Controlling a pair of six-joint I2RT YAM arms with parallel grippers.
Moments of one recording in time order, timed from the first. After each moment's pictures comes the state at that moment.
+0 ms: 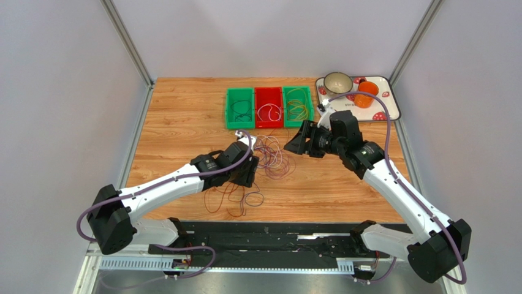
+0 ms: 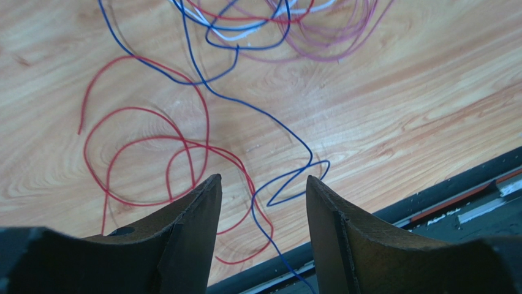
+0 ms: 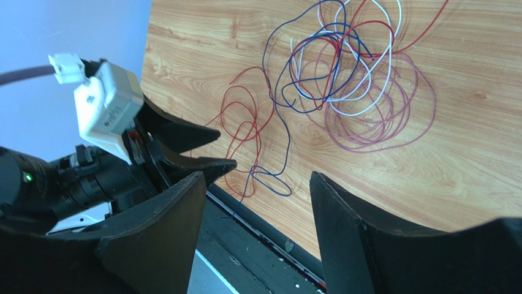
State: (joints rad) left arm -0.88 1.26 0.92 -0.57 -0.19 -0.47; right arm 0.50 1.11 1.02 -0.45 -0.33 0.65
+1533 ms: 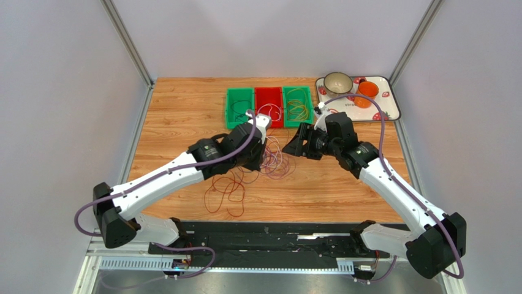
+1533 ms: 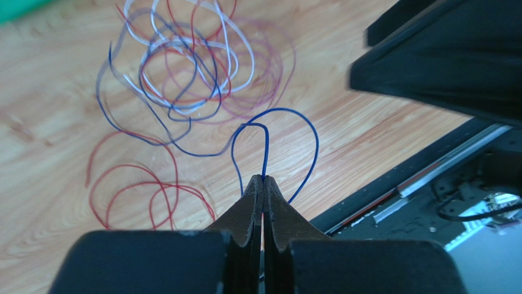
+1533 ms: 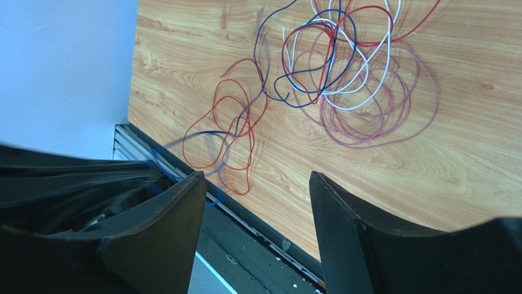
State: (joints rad) left arm -0.98 1.33 1.25 -0.70 -0.20 -0.45; right arm 0.51 1.14 0.98 -0.42 -0.33 0.66
